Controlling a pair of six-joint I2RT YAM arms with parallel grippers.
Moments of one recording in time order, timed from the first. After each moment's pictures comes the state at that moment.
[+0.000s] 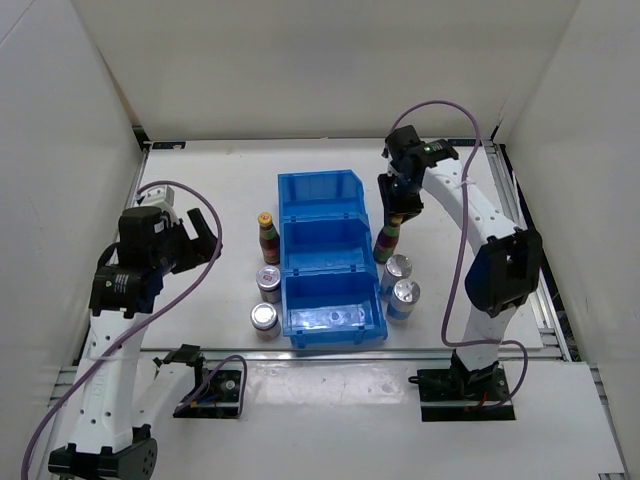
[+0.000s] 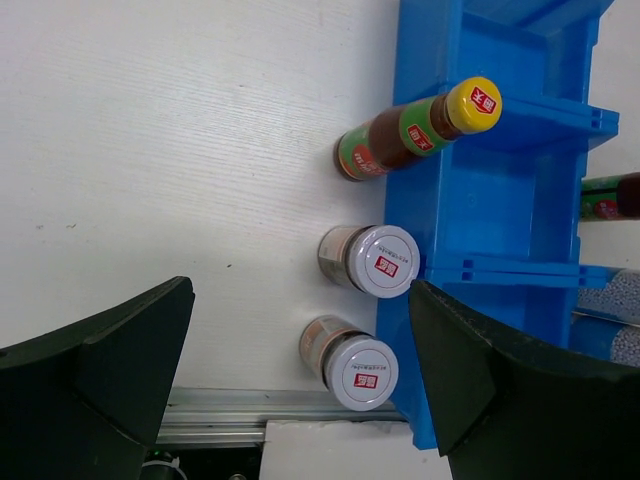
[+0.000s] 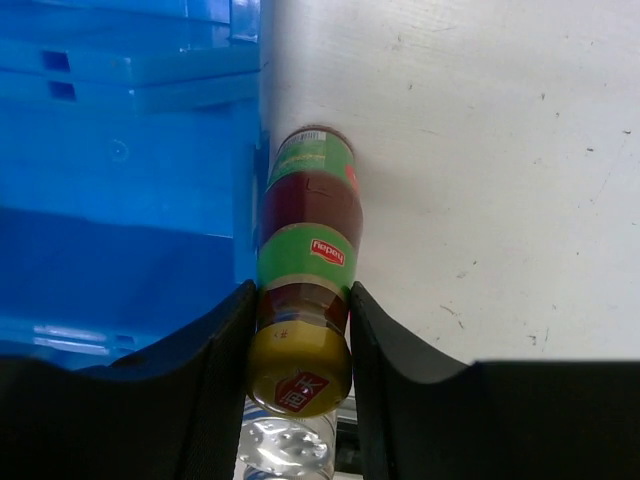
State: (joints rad) left arm -0.08 0.81 1.13 -0.97 0.04 -0.37; right arm 0.42 1.82 1.75 -1.16 -0.02 0.20
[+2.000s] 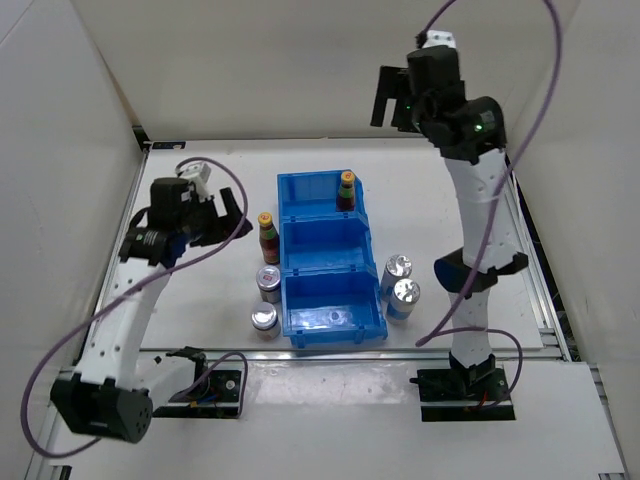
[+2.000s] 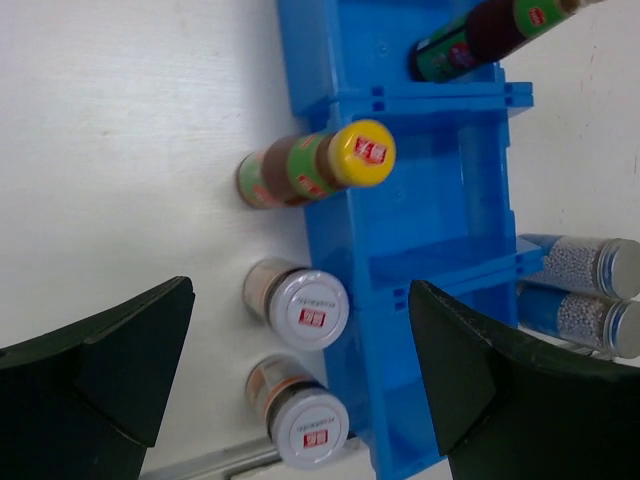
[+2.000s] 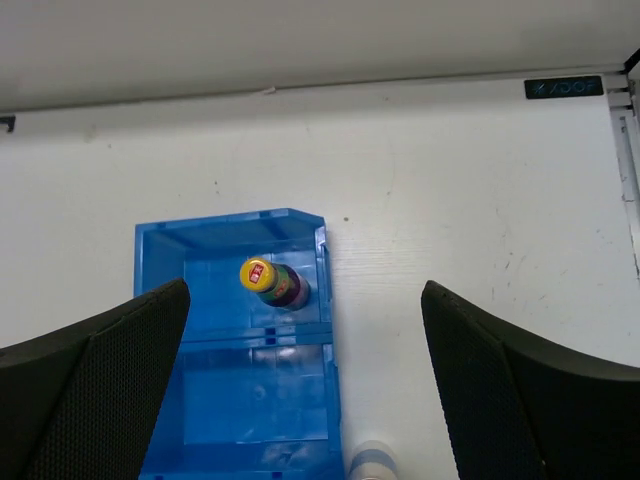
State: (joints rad) left arm -0.13 1.01 1.10 -0.75 0.22 -0.36; right arm 0.54 2.11 3.00 -1.42 0.38 0.34
